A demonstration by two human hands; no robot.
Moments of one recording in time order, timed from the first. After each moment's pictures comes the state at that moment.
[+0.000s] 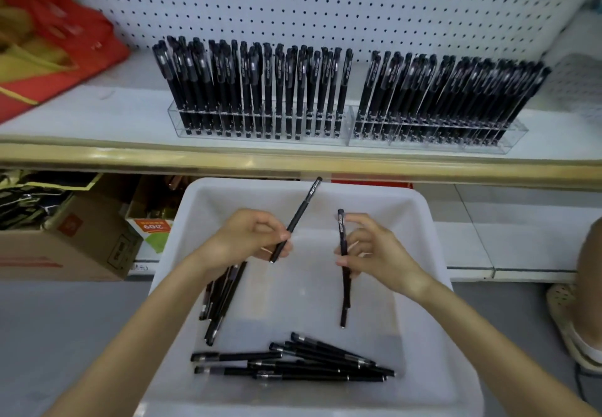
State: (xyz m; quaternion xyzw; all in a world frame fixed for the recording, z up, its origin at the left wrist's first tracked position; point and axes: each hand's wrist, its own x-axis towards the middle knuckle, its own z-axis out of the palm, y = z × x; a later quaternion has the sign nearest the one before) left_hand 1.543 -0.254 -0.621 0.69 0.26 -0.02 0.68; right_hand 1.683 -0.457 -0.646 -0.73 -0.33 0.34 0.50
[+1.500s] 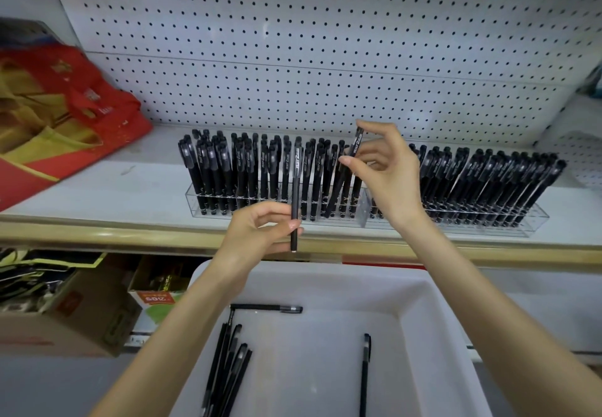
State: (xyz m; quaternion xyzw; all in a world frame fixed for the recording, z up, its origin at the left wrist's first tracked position) left_hand 1.607 -0.203 -0.554 0.63 0.24 0.20 0.71; right_hand 1.779 -0.319 -0.513 -0.68 -0.40 -0.04 0.61
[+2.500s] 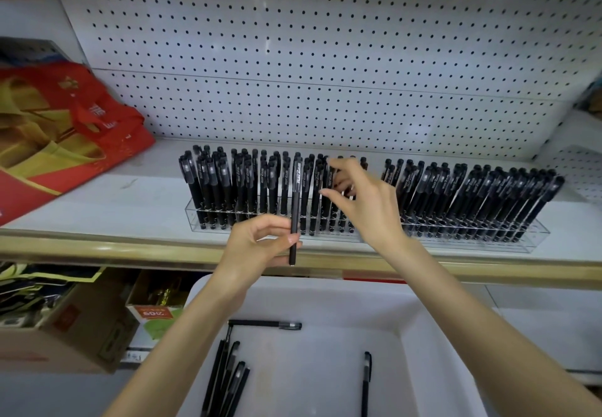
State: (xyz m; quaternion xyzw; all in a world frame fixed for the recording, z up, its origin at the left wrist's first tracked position) left_hand 1.610 -0.204 -0.553 0.64 0.24 0.22 0.70; right_hand 1.789 -0.304 -0.543 -0.73 -0.52 -0.25 0.37
